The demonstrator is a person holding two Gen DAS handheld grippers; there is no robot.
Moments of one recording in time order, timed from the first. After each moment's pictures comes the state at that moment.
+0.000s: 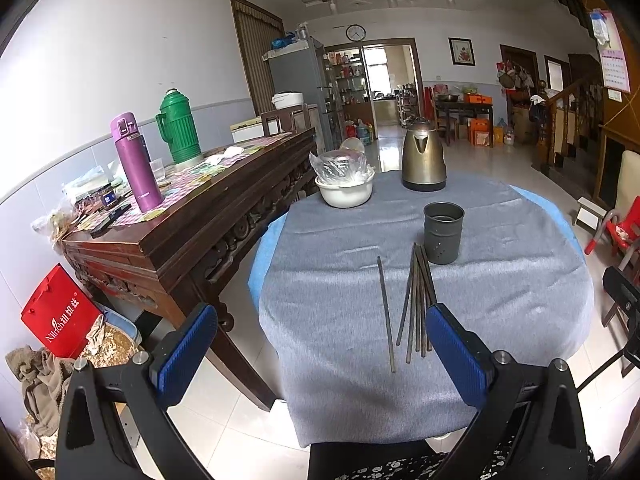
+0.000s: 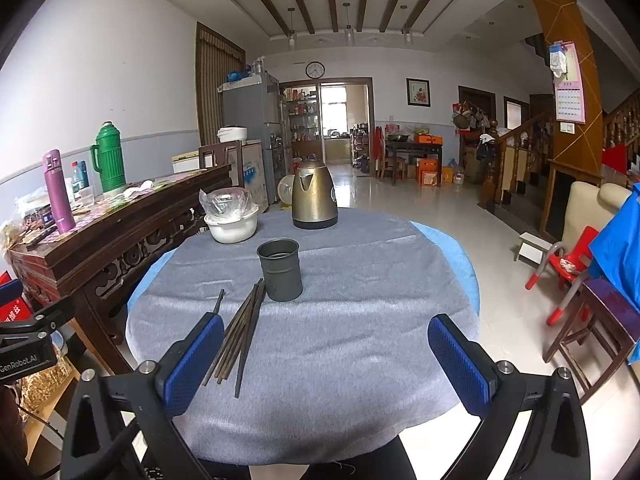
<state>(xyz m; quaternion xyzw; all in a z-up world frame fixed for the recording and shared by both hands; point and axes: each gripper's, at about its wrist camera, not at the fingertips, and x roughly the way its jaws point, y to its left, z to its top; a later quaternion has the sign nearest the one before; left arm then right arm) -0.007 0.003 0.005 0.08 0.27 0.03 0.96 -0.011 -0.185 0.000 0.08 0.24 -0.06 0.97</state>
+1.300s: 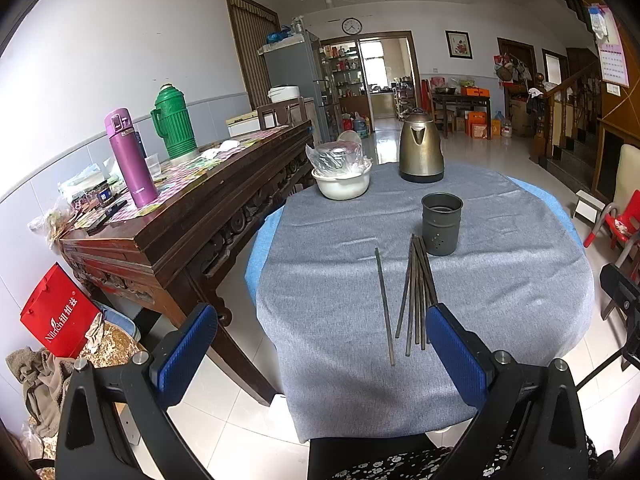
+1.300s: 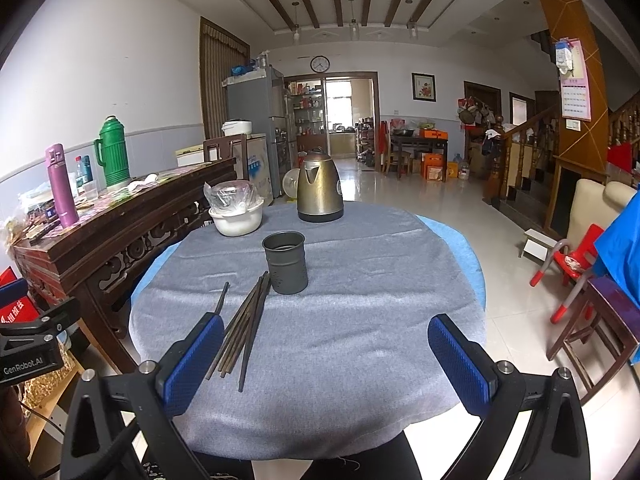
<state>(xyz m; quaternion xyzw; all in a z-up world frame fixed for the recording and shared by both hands) -0.006 -0.001 -0.004 0.09 0.28 0.02 0.96 -0.006 -0.184 -0.005 0.08 0.26 -0.04 0.96</state>
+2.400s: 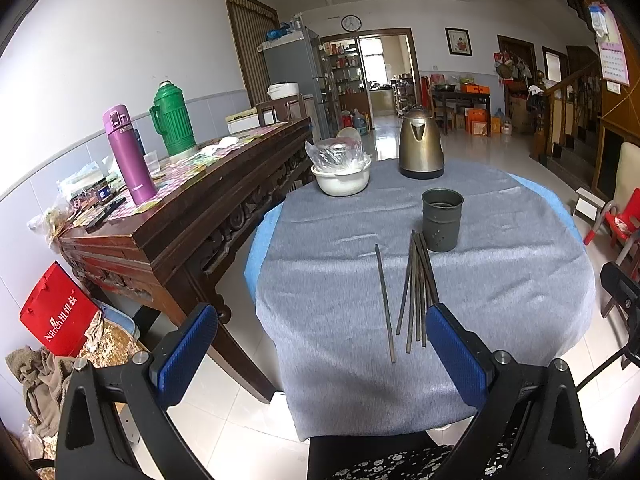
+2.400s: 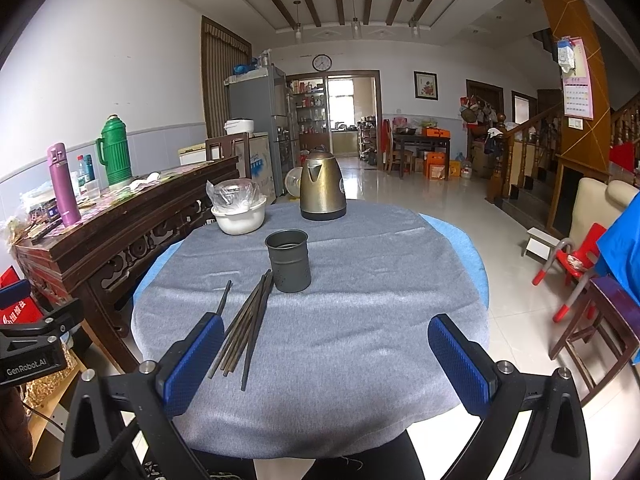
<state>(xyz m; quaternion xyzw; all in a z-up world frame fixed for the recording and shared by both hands) -0.003 0.001 -0.007 0.09 0.29 0.02 0.95 -0.005 -0.179 -0.005 0.08 0.27 -0.04 0.96</state>
